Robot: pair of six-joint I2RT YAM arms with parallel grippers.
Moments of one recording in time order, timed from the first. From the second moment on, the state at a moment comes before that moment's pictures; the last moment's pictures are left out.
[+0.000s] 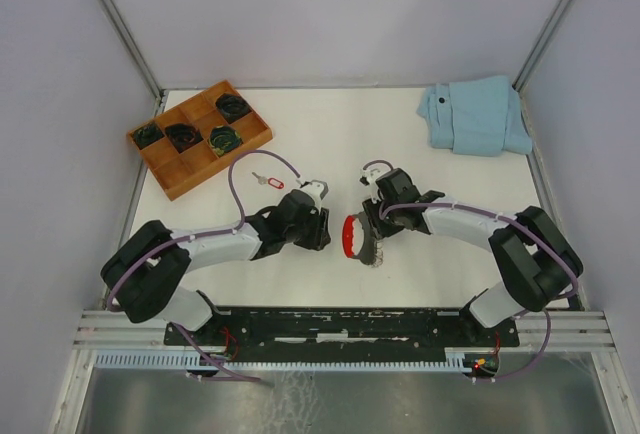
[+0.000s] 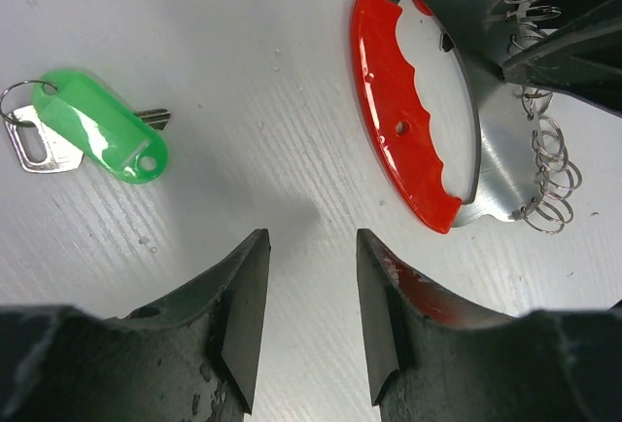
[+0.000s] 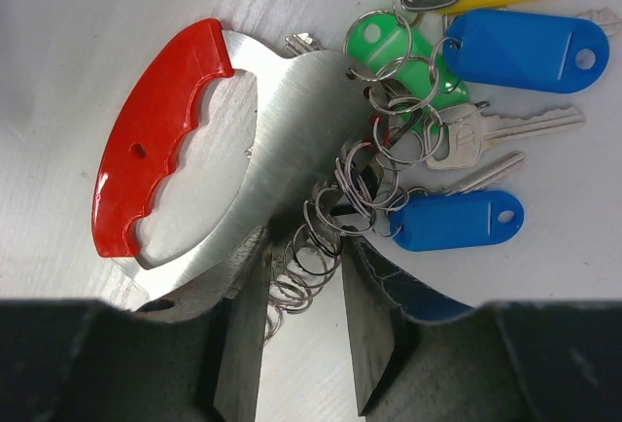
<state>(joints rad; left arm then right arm) -0.82 1.47 0.65 0.03 -0.01 -0.44 0.61 1.53 0.77 -0.26 -0.08 0.14</state>
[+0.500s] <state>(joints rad) -0.82 1.43 0.61 0.03 0.01 -0.44 0.65 1.54 0.79 -0.27 -0.05 0.15</state>
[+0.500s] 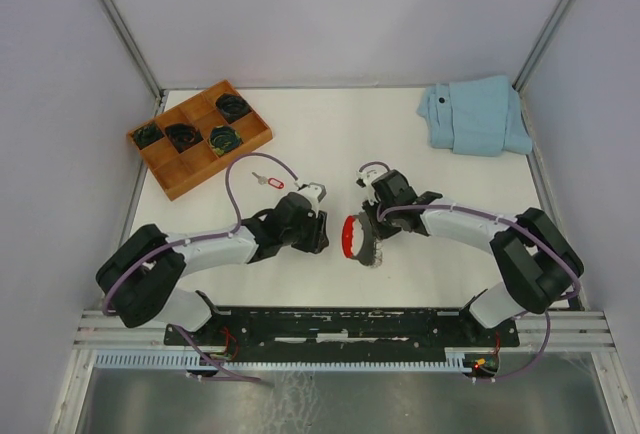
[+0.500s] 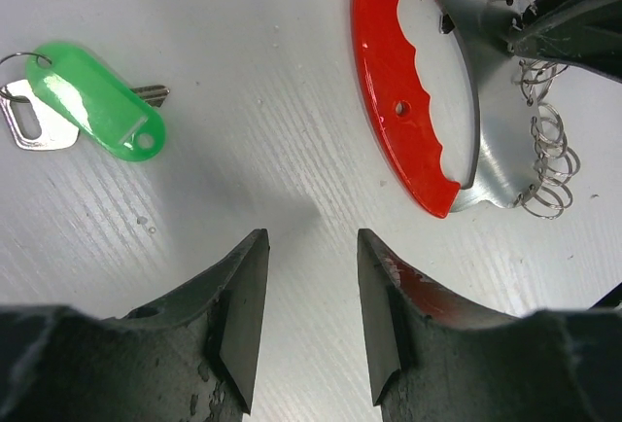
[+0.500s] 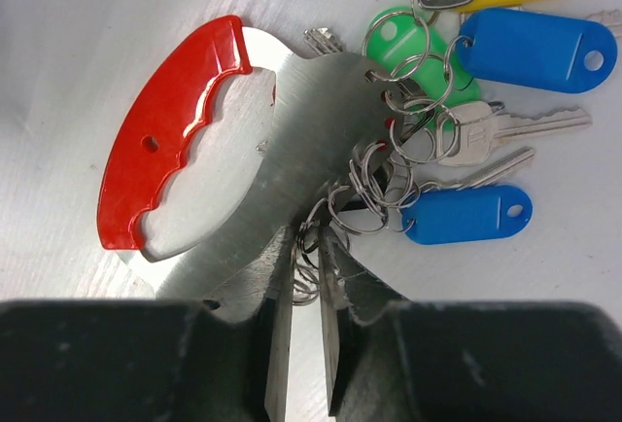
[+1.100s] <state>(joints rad) -0.80 1.34 0.57 0.09 0.05 -0.44 0.68 1.40 0.82 -0.38 -0.08 0.10</state>
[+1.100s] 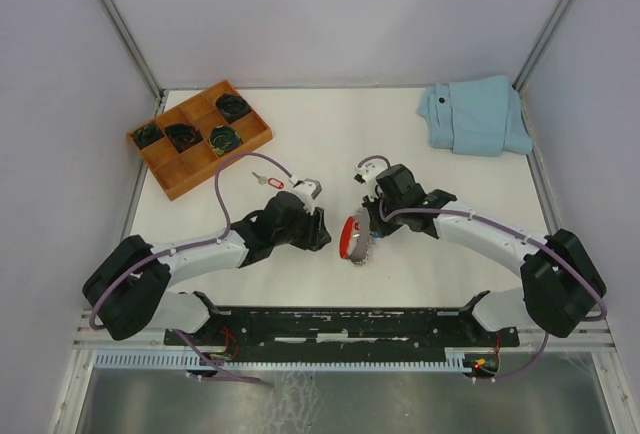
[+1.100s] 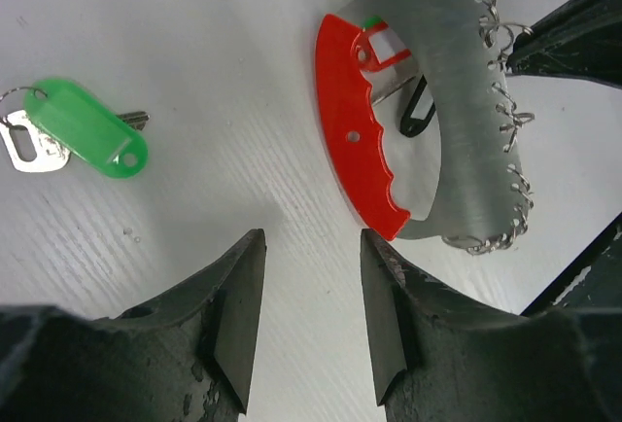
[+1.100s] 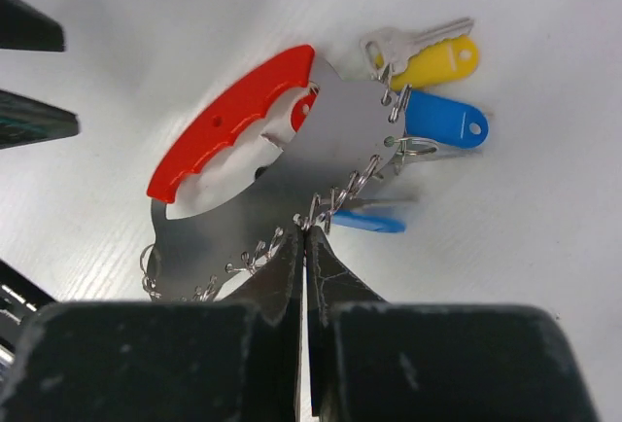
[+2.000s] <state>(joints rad) -0.76 1.37 0.45 0.42 0.29 -0.52 0.68 1.42 0.87 -0.31 -0.25 0.02</state>
